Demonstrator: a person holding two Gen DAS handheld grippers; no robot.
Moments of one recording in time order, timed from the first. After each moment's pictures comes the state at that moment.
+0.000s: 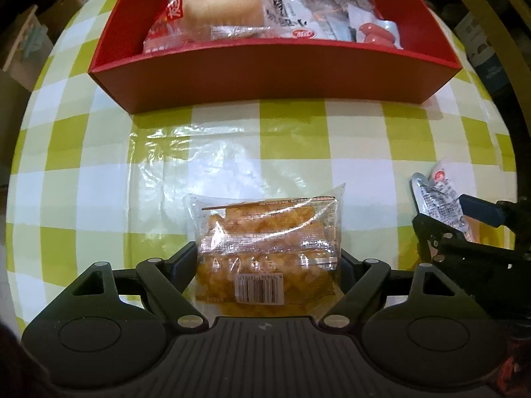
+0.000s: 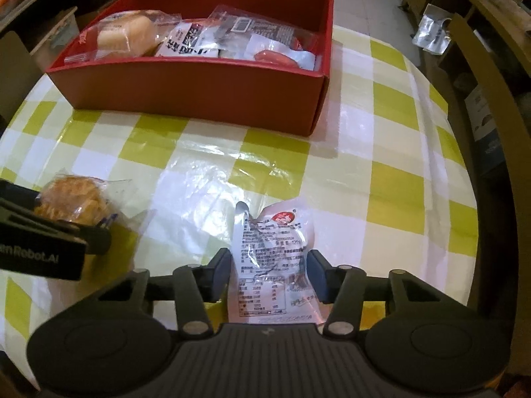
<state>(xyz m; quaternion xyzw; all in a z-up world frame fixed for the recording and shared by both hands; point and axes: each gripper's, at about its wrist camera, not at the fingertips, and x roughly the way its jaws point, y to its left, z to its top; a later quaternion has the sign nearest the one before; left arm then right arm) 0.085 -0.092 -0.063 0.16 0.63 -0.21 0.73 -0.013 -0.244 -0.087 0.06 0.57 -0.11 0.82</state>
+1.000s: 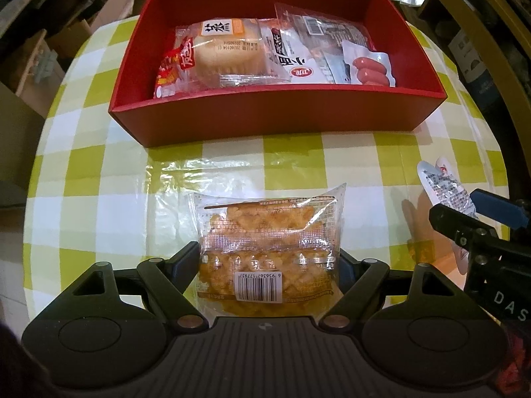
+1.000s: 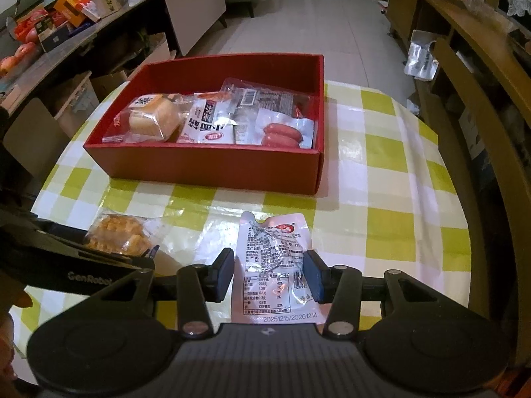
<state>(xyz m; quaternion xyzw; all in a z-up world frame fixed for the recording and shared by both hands) 0.081 -0.092 -0.035 0.16 0.60 -0.21 0.76 -0.017 -0.241 -0.036 0.10 0.49 -0.11 0.86</state>
